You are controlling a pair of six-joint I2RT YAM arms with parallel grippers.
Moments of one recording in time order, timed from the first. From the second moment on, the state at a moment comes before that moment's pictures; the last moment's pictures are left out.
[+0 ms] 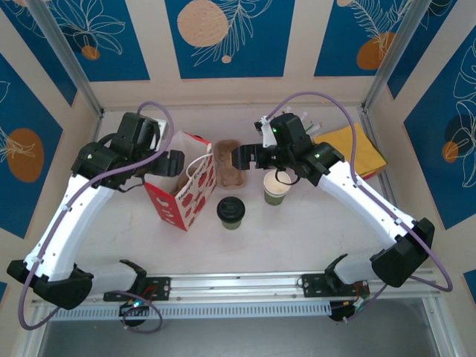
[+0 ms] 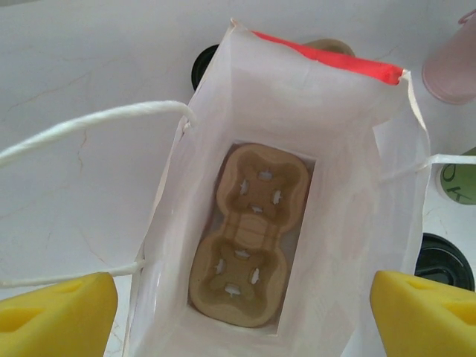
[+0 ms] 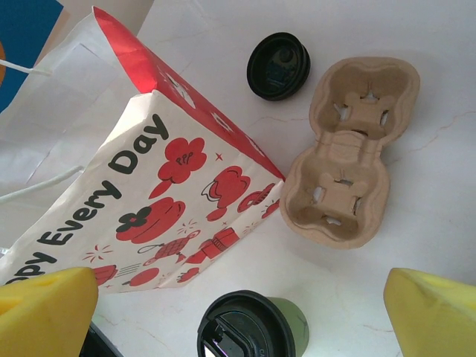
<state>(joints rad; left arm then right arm) -0.51 1.24 1.64 -1.27 -0.17 -0.24 0.64 1.36 1.39 -0.71 -0.20 0.45</state>
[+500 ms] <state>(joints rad) -0.51 1.28 1.71 -1.27 -0.16 -0.26 0.63 1.36 1.39 -0.73 -0.20 0.45</state>
